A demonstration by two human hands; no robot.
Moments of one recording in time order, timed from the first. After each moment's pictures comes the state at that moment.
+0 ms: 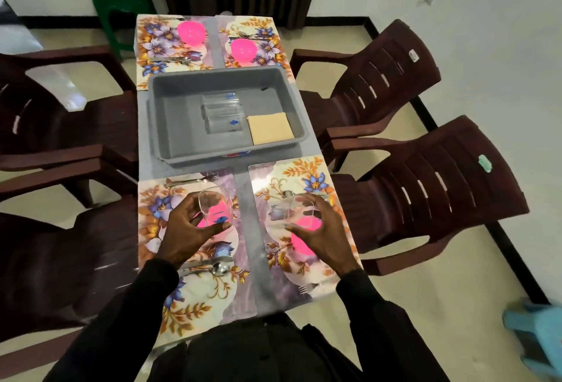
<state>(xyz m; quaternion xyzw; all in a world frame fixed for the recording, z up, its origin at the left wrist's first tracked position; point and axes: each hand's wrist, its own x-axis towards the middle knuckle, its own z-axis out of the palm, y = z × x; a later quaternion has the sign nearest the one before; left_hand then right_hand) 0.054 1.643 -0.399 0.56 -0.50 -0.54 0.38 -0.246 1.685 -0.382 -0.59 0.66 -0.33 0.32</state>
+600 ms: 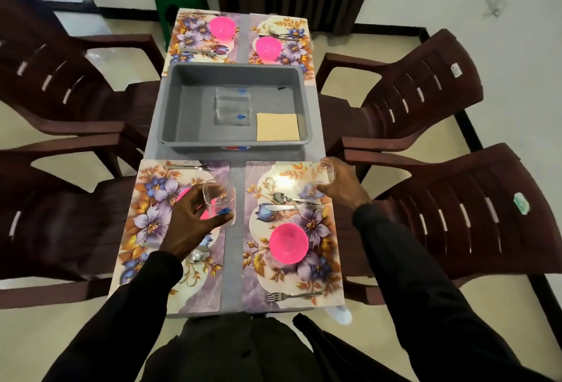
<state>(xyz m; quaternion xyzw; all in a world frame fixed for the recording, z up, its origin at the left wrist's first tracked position) -0.047 1.668 -0.384 0.62 -0.48 -0.47 0.41 -0.395 1.538 -0.411 -0.69 0.64 -0.17 0.30</state>
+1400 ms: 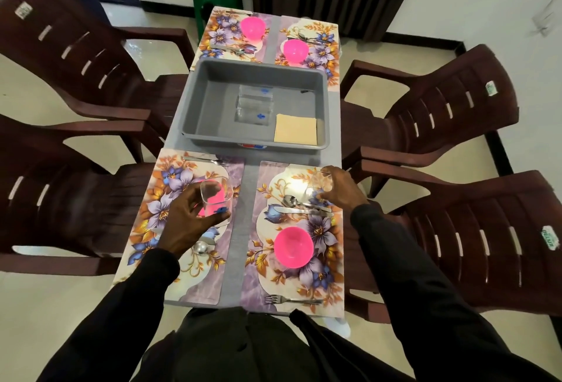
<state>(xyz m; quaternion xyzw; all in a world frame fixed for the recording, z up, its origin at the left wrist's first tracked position) -0.037 1.681 -0.392 0.67 -0.45 -0.41 0.41 -0.383 1.509 -0.443 -0.74 0.60 -0.05 0.31</state>
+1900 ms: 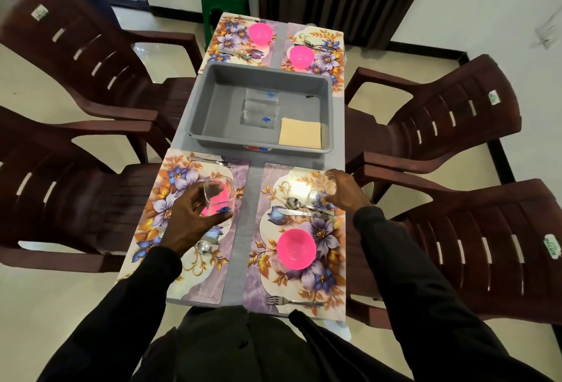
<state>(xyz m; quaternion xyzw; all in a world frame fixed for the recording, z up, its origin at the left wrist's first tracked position) -0.031 1.686 -0.394 0.67 -0.46 -0.41 0.42 -0.379 1.511 -0.440 -0.74 0.60 -0.02 0.30</state>
